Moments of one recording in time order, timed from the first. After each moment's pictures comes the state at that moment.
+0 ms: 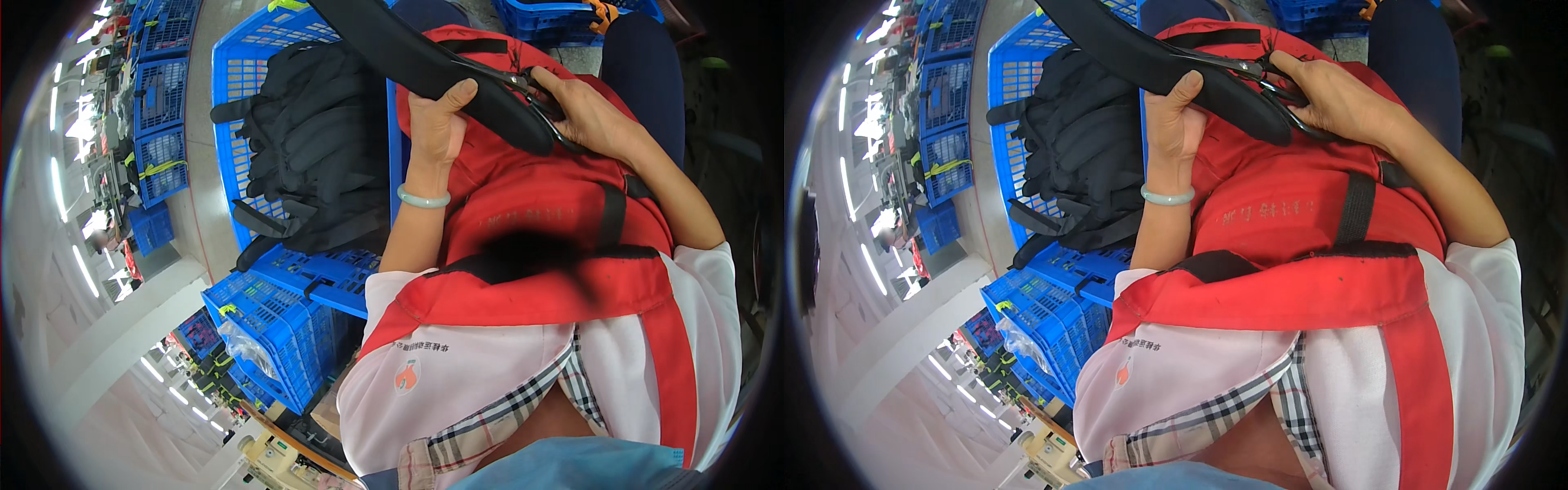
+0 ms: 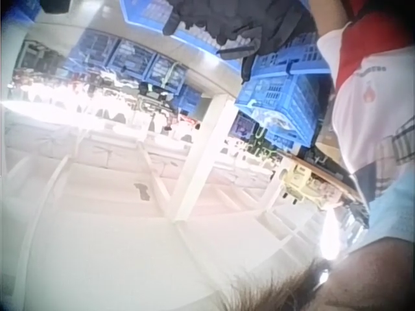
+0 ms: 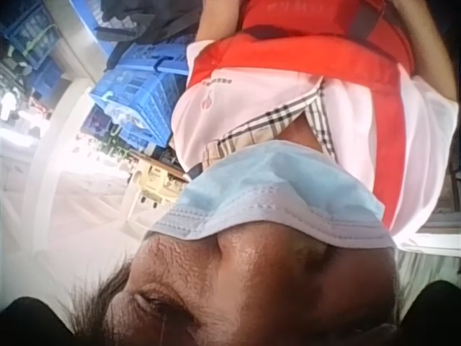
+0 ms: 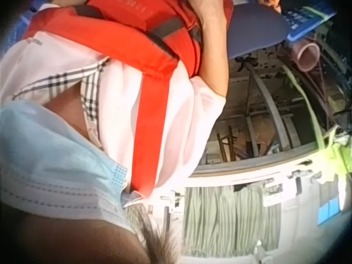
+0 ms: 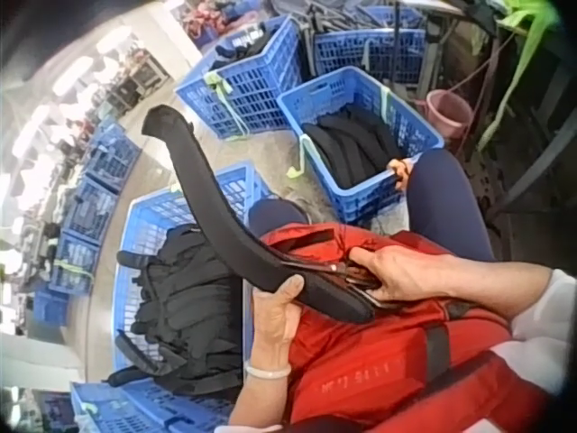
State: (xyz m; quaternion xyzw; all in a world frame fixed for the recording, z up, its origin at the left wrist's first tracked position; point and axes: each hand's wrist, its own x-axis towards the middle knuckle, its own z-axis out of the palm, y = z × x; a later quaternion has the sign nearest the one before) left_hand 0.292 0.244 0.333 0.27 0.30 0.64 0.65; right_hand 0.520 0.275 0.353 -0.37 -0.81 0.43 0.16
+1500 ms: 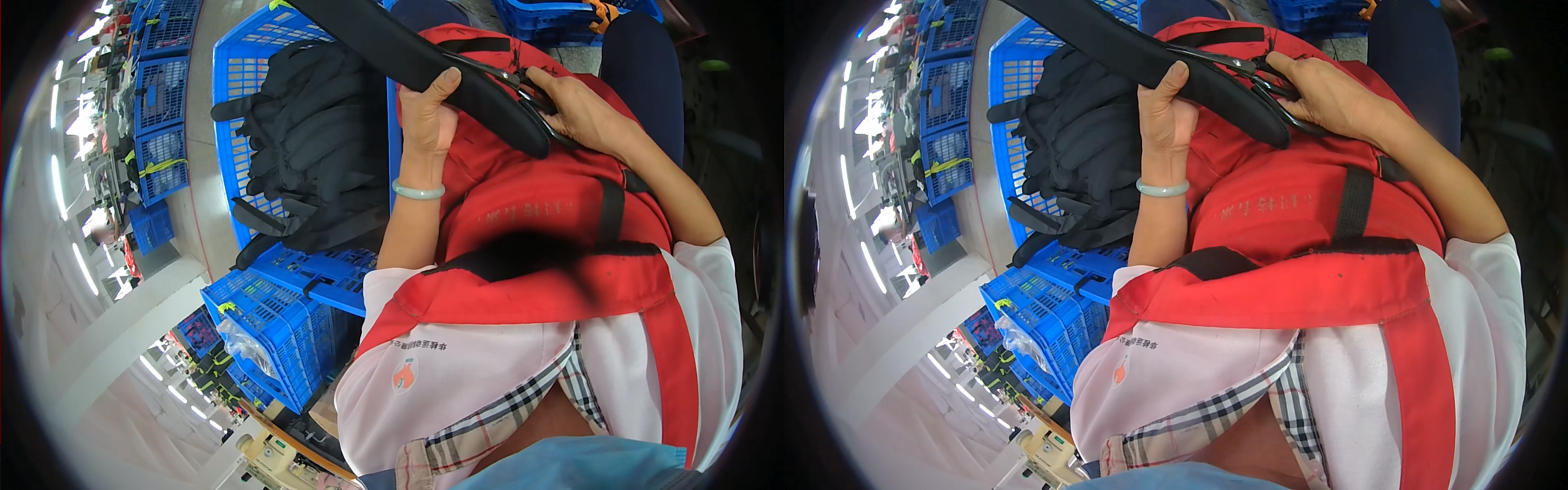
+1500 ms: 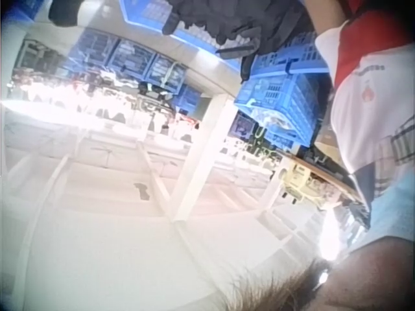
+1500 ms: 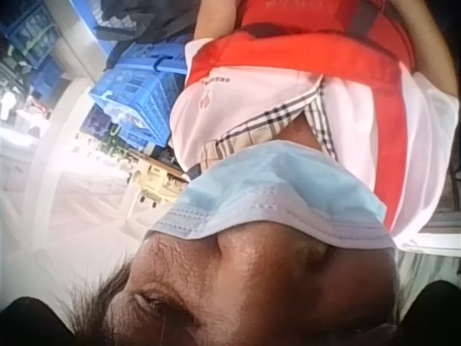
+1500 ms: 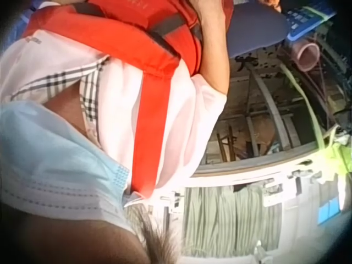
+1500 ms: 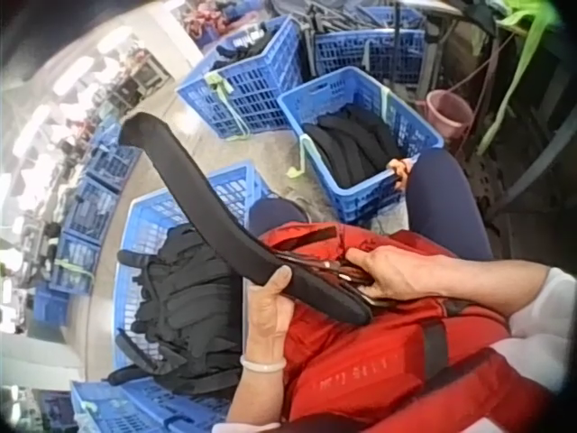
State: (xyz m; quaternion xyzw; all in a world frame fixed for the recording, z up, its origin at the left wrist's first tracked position) left_hand 0.284 0.253 0.326 0.26 0.31 0.65 0.64; right_hand 0.515 0.279 0.342 -0.38 -0.82 0.41 0.13
